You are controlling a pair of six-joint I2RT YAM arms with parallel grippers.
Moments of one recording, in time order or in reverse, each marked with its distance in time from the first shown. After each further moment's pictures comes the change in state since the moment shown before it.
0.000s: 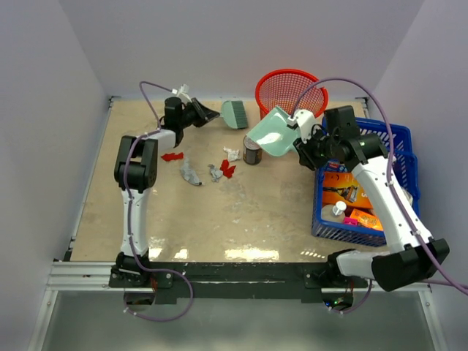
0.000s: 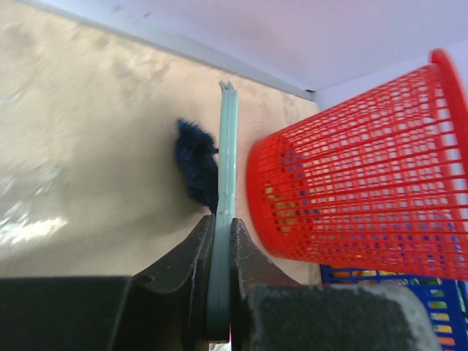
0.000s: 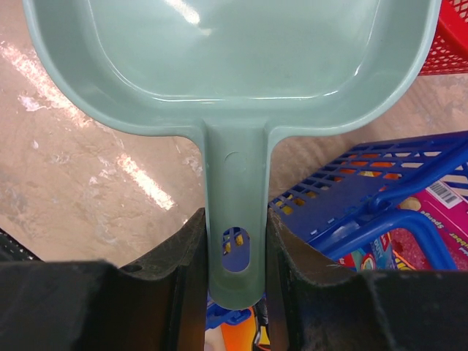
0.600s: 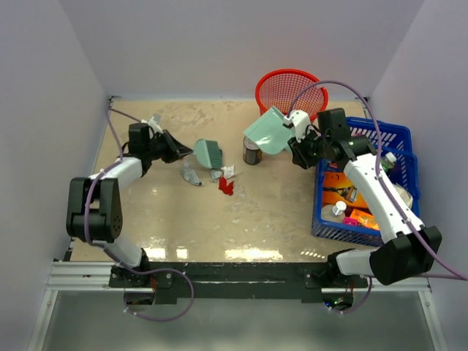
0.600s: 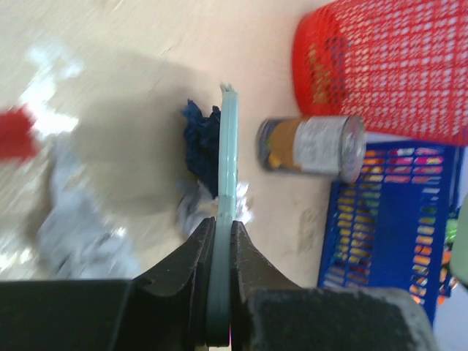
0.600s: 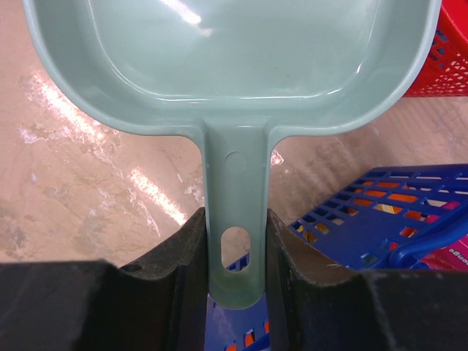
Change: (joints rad) left arm 0.124 -0.678 -0.686 -0.359 0.024 0.129; right arm 0.000 0.047 -0.105 0.163 -0.027 0.052
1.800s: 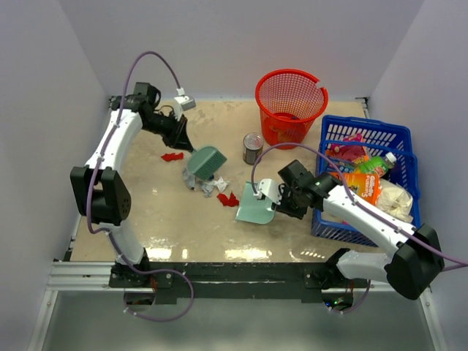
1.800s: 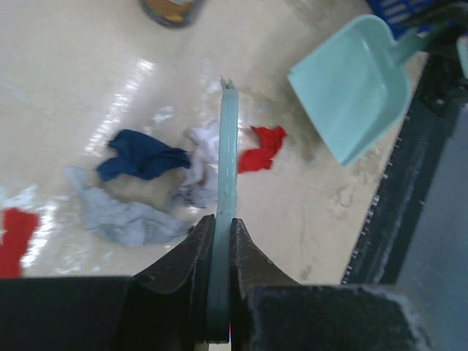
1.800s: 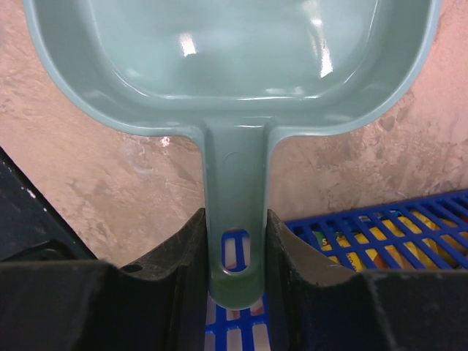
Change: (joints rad) left arm -0.043 0.134 0.798 -1.278 0.264 1.356; right arm 0.387 -0.111 -0.415 -0.063 0.208 -0.194
